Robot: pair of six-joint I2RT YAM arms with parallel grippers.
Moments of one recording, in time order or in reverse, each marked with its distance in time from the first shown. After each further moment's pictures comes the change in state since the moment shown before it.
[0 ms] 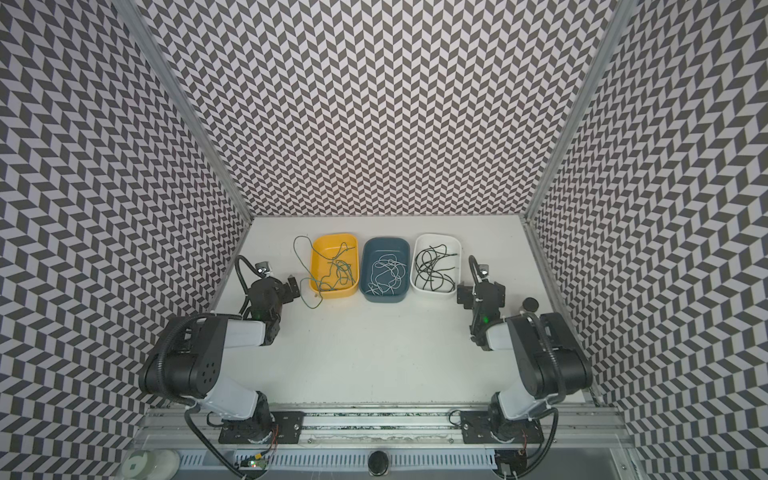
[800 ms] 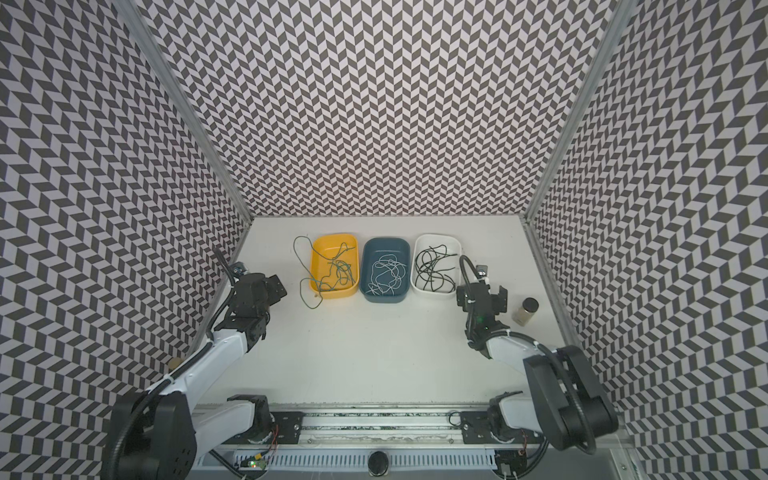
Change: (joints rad) left arm -0.033 -0.400 0.093 -0.645 -0.173 -0.206; right arm 0.116 -0.212 0.010 -0.288 0.256 0.030
